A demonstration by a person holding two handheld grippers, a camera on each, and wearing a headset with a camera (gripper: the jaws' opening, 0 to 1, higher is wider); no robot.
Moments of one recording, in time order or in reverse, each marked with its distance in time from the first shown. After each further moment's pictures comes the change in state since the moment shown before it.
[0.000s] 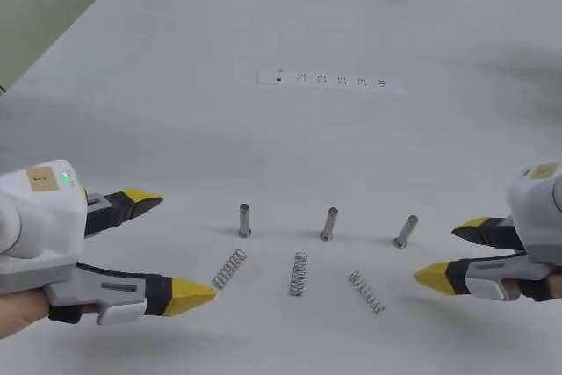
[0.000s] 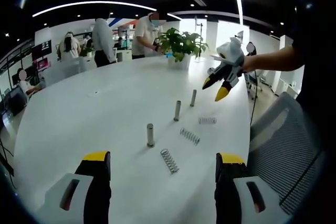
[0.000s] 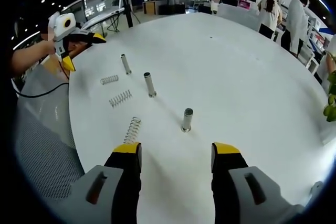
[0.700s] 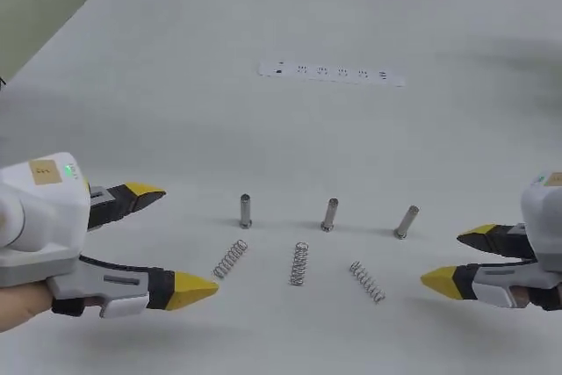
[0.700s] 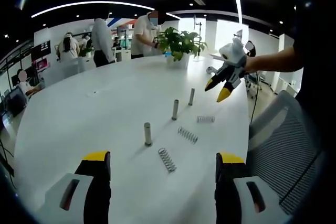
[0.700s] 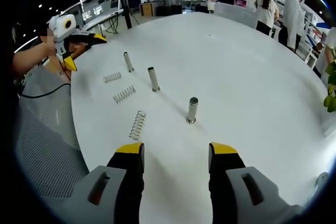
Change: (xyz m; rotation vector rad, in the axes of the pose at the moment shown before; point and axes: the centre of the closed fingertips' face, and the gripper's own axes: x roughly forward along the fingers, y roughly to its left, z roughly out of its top) left arm 0.000 -0.005 -0.002 0.007 0.005 -0.003; right arm -0.004 0.015 -0.008 0.021 -0.011 0.012
